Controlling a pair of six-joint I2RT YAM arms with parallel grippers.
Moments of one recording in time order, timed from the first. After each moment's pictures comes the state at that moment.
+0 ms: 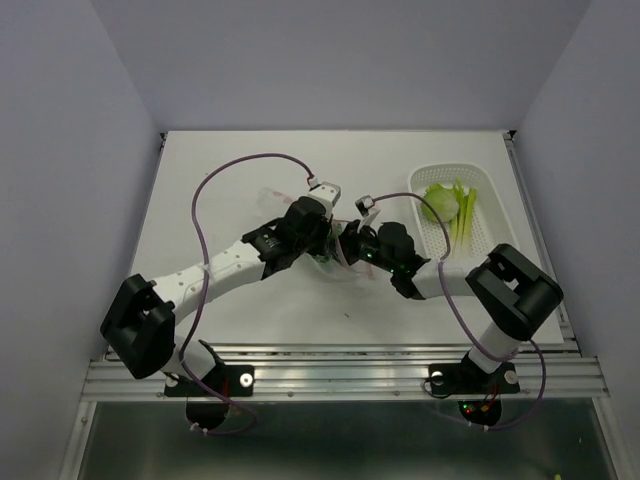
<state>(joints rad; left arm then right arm) -0.80 1.40 1.00 -0.24 -0.21 -0.25 0.72 1.69 0.63 0.94 -0.27 0.59</state>
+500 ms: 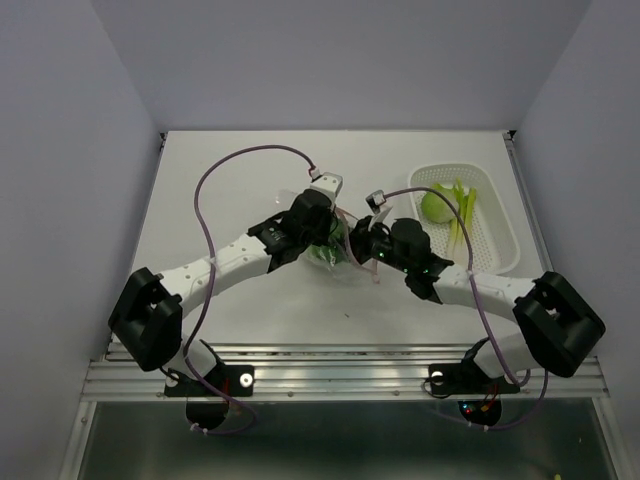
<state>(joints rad) -0.80 1.45 1.07 -0.23 -0.29 -0.26 0.72 1.42 0.64 0.61 -0.24 0.49</state>
